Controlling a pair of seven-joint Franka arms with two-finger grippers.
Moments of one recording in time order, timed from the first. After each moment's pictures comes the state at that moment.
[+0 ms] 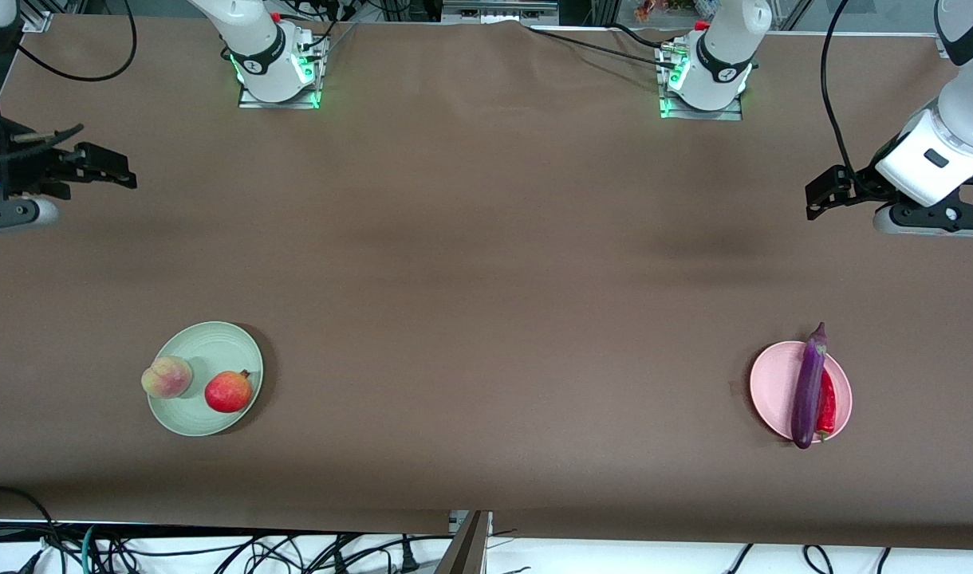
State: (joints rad) left arm -0.02 -0.02 -0.04 -1.73 0.03 1.69 -0.02; right arm 0.03 0.10 -0.04 -1.49 0.03 1.37 -0.17
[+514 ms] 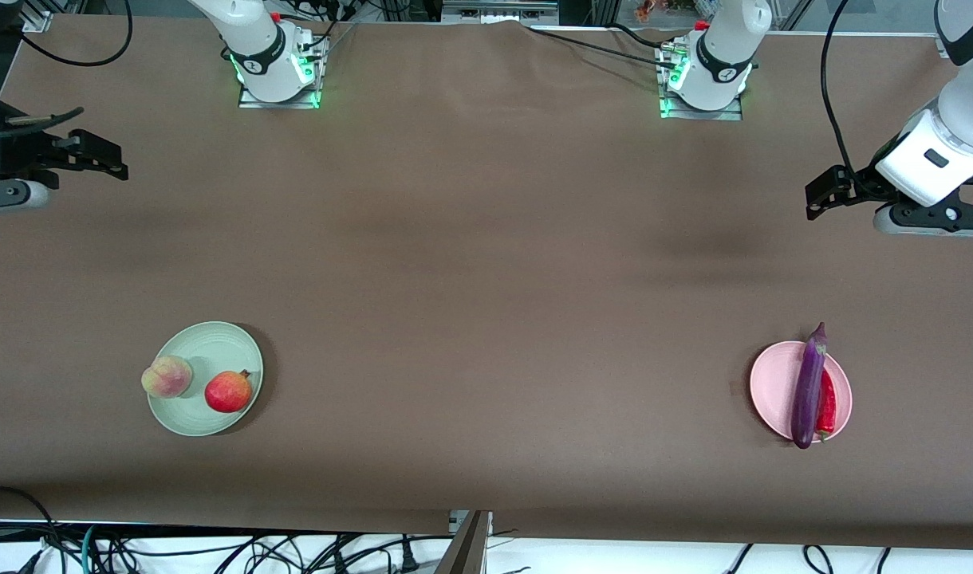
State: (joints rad) left arm -0.02 -0.02 -0.04 -1.73 0.03 1.69 -0.02; right arm 0.03 0.05 -0.02 -1.55 -0.01 1.42 -0.11
